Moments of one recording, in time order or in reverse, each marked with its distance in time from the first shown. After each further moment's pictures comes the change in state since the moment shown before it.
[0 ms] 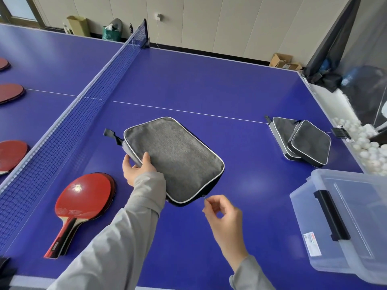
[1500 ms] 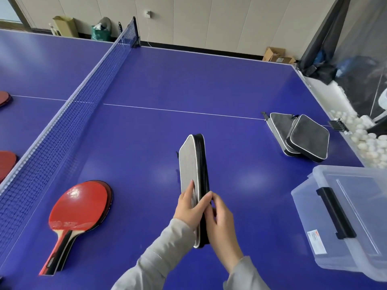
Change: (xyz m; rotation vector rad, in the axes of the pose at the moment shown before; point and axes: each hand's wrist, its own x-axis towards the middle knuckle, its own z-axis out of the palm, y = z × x) left_hand -0.078 -0.059 -0.019 0.498 -1.016 -0.065; right_hand 0.007 -0.010 0.019 0.173 -0.095 0.218
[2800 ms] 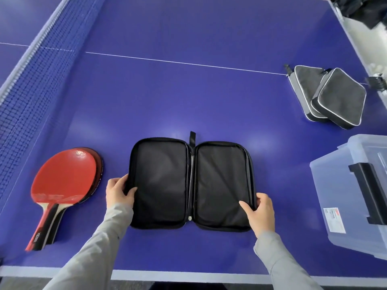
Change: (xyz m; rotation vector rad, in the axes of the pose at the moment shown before) left_hand 0.072 -0.151 -0.150 0.525 0.618 0.013; right_hand 0.034 0.188 -0.093 -0.616 0.238 0.422
